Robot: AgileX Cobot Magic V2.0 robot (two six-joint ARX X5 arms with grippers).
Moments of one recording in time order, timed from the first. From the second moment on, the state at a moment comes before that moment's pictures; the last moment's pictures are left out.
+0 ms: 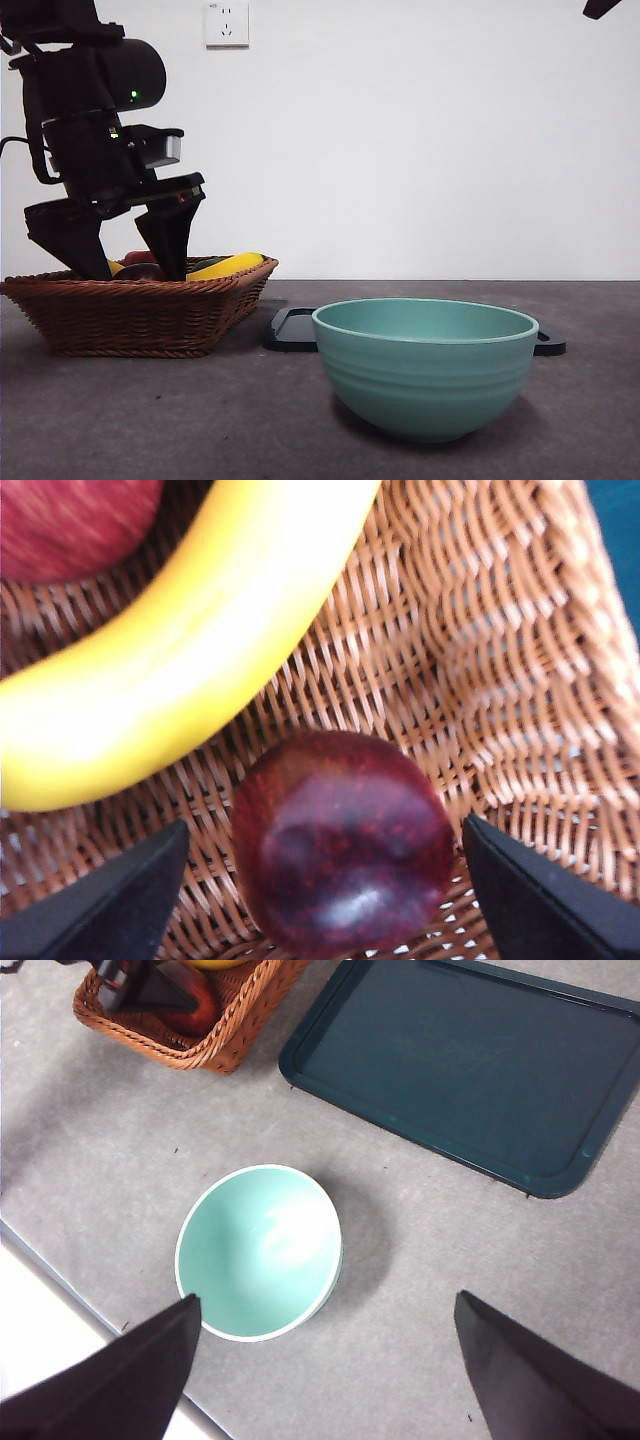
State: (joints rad) left arm -0.32 1.76 1.26 -0.66 0.10 0.01; right arm 0.22 0.89 1.00 -0.98 -0.48 -0.04
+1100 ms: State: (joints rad) left arm -0.40 1.54 1.30 -0.72 0.12 0.01; right arm 0.22 0.89 1.00 -0.98 -0.47 -0.04
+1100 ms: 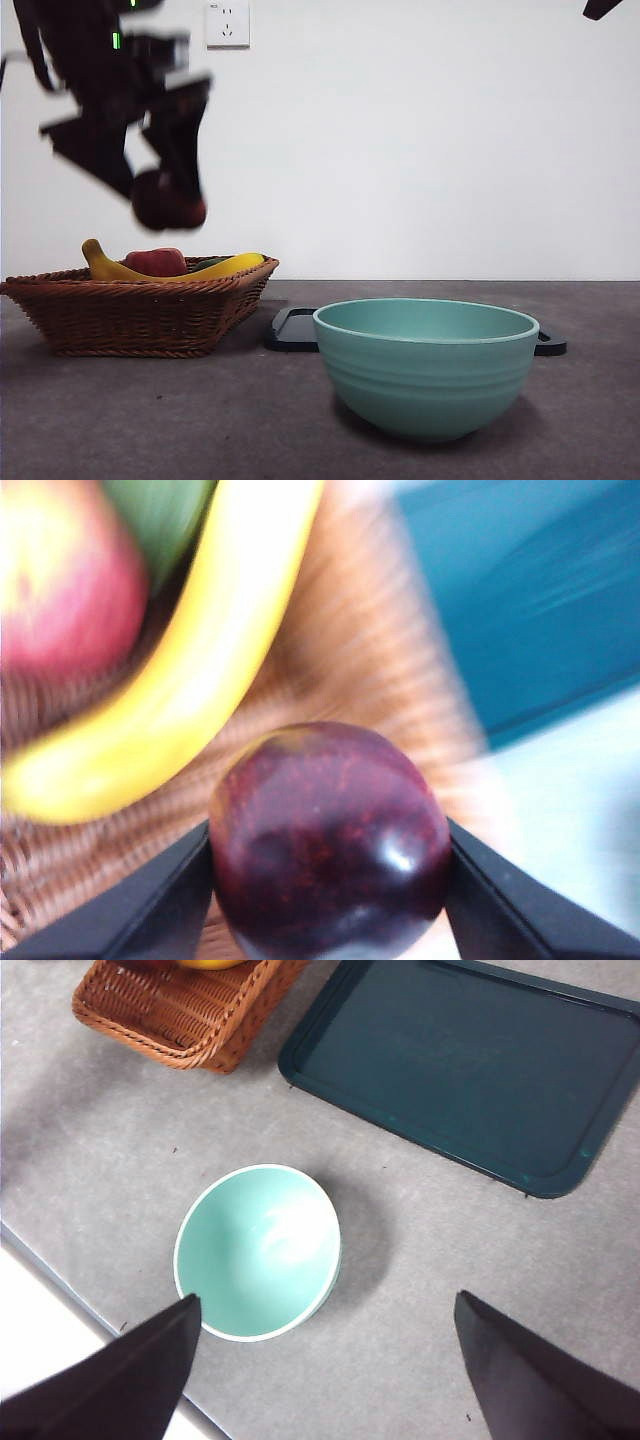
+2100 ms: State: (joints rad) left arm -0.93 1.72 1.30 -0.64 0.18 0.02; right arm 0.22 0.89 1.00 -0.98 -0.47 -0.04
